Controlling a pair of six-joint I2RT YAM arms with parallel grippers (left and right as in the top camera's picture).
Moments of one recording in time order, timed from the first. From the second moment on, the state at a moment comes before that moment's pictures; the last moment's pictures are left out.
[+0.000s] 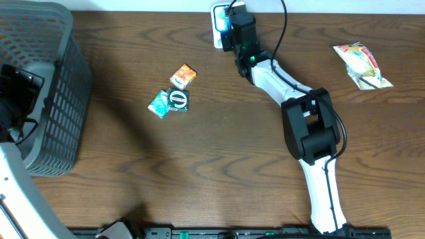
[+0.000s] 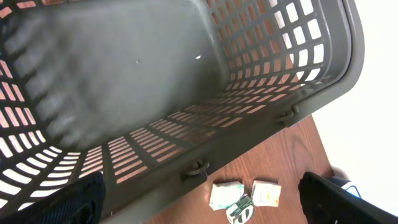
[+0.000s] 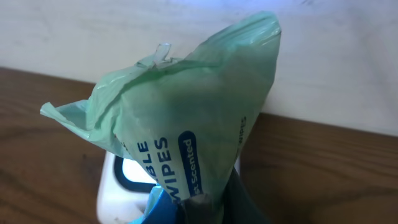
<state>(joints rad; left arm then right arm) 0.59 1.34 1.71 -1.26 0.12 -0.65 0.40 2.42 1.85 0.13 0.19 0.05</state>
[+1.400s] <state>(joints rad) 0.59 1.34 1.71 -1.26 0.12 -0.65 -0.27 2.27 1.86 -0.78 0.13 -0.22</state>
